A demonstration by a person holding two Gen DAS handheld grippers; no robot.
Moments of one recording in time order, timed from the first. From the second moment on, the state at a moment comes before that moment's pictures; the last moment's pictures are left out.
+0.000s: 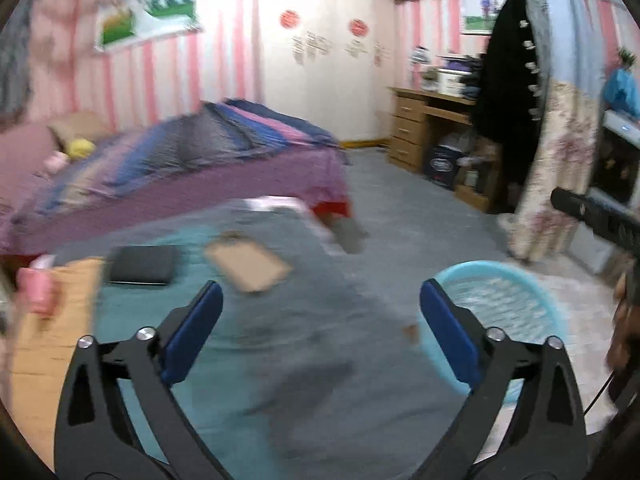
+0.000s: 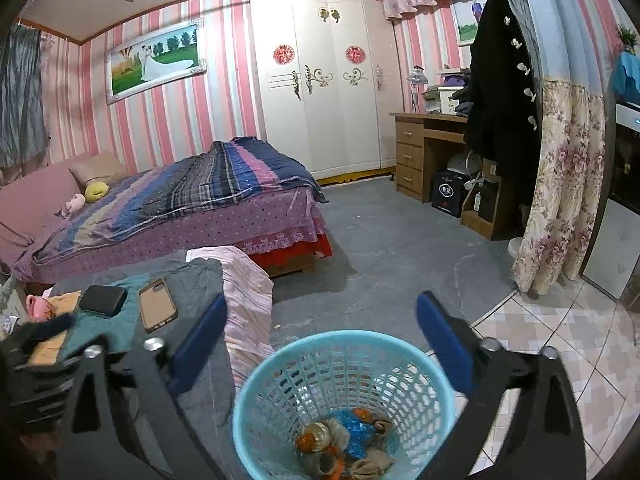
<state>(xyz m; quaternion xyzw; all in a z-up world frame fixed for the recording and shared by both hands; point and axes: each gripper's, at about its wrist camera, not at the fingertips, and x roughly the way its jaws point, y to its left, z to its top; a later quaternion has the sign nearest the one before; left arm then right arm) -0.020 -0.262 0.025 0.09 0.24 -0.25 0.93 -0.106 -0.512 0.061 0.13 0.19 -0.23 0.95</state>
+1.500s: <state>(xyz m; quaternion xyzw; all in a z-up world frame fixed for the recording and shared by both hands) -0.009 -0.020 0.007 -0.02 0.21 -0.05 0.98 -0.017 -0.217 0.039 0.06 0.19 -0.02 0.98</state>
